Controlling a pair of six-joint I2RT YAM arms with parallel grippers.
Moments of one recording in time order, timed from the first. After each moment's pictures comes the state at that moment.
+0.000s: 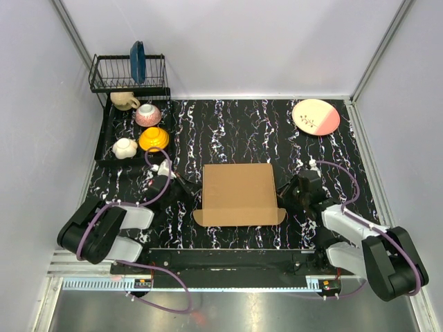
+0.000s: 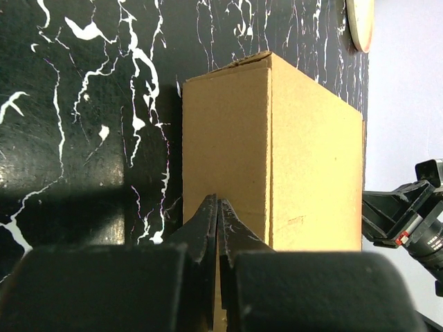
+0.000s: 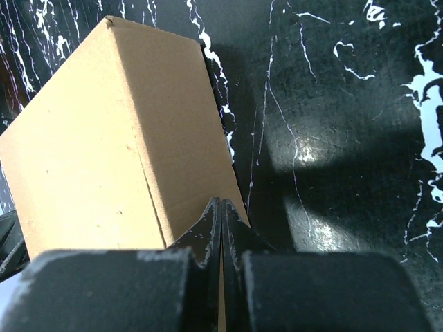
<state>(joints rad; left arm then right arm) -0.43 1.38 0.20 0.75 0.18 -0.99 0.34 1.12 0.31 0.14 -0.07 0.90</state>
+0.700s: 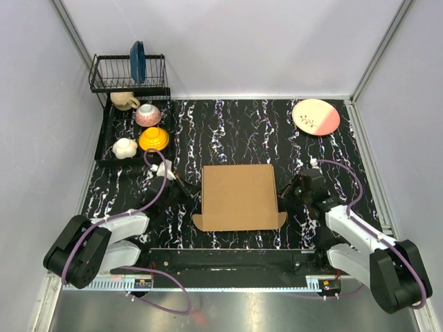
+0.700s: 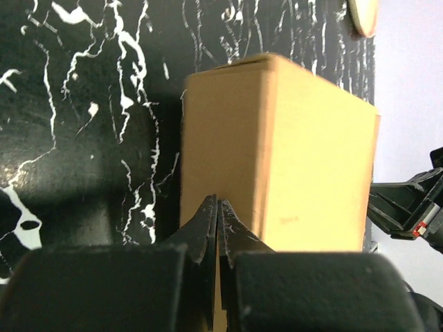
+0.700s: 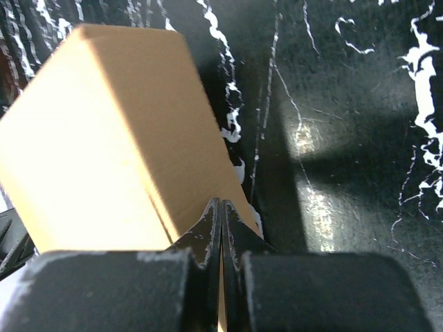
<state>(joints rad) -0.46 1.18 0.21 0.54 0.15 -0.95 0.34 0.99 0.37 -0.07 -0.09 0.89</state>
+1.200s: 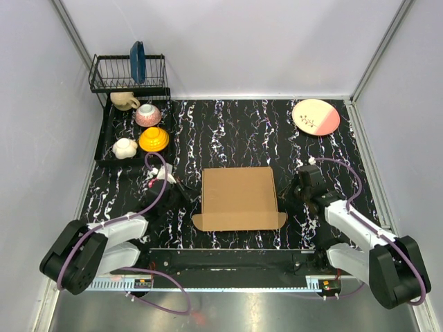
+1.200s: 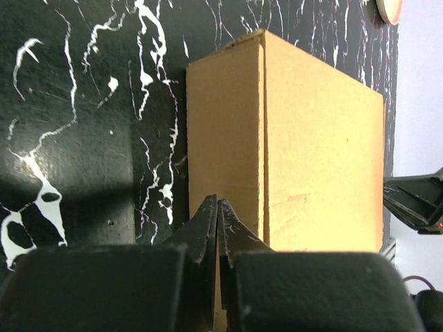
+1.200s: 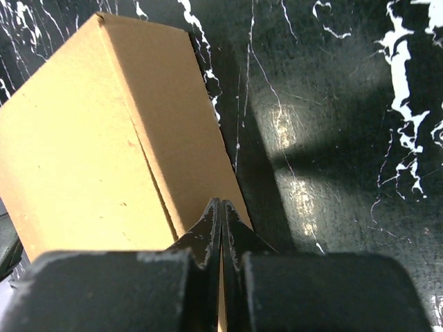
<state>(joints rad) -0.48 1.14 0.20 0.45 0.11 -0.93 0.34 1.05 0.44 -0.20 -0.07 0.85</state>
